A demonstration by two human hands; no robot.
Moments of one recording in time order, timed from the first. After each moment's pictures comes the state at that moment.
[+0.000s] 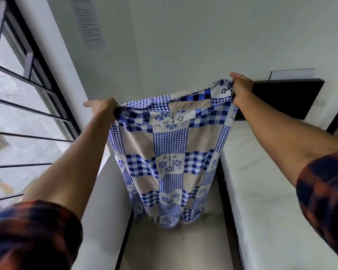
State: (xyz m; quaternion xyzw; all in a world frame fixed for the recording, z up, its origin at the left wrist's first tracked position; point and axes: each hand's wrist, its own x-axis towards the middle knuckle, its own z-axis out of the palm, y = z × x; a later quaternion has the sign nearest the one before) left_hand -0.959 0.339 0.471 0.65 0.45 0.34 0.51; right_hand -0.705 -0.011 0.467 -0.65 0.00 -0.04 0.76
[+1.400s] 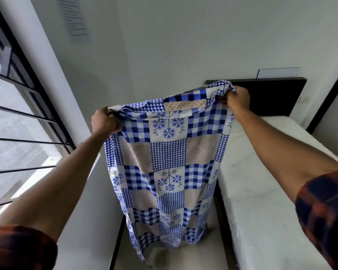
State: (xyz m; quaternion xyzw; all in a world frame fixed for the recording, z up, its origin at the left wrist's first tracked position) left_hand -0.967 0.337 0.408 0.81 0.33 0.32 0.37; right_hand -0.725 -0.038 0.418 -0.76 -0.07 -0.10 0.64
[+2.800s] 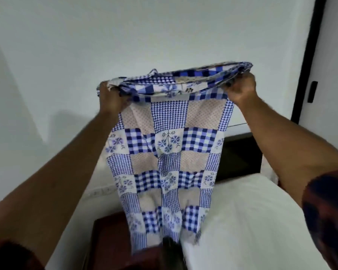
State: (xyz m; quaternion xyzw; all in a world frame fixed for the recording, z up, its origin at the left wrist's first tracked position) left_hand -0.282 0.224 0.666 0.66 -0.04 0.37 0.65; right_hand -0.209 -0.157 0.662 -0.30 -0.13 -0.09 0.94
